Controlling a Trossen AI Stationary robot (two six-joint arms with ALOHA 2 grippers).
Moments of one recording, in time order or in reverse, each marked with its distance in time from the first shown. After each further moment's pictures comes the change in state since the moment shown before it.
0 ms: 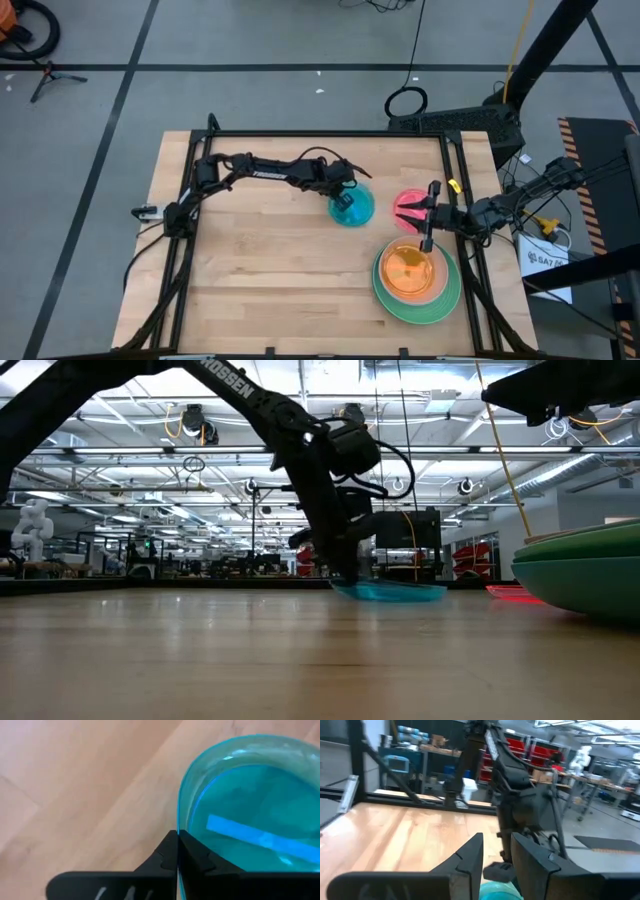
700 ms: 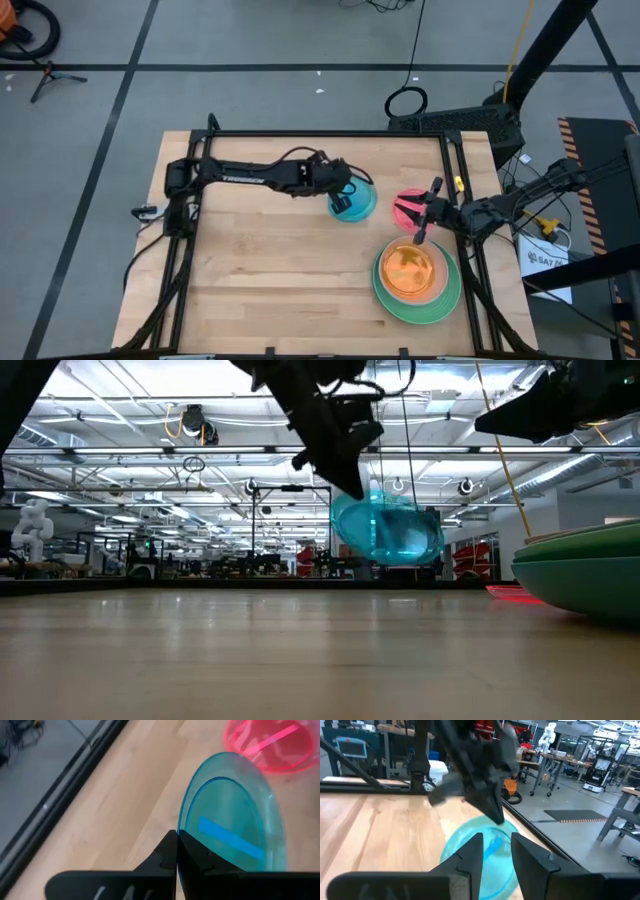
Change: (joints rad) left arm -0.119 -0.238 0.003 -0.041 -0.189 0.213; right arm -0.039 0.037 0.000 -0.073 0.144 0.101
